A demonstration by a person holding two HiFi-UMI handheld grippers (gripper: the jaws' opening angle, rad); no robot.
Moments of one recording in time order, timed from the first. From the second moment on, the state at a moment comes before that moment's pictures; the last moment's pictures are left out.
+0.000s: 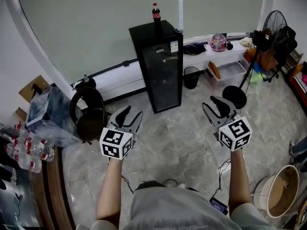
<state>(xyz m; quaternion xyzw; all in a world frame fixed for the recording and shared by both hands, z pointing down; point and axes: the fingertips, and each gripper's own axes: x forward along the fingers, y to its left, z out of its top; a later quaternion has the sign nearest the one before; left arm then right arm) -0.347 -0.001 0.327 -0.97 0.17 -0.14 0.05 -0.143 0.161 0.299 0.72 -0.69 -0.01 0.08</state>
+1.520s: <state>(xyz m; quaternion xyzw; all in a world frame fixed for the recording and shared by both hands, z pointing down) -0.133 -0.305 0.419 -0.97 0.19 -0.16 -0.04 0.064 -0.175 0.319 0.66 -0.72 0.00 0.20</state>
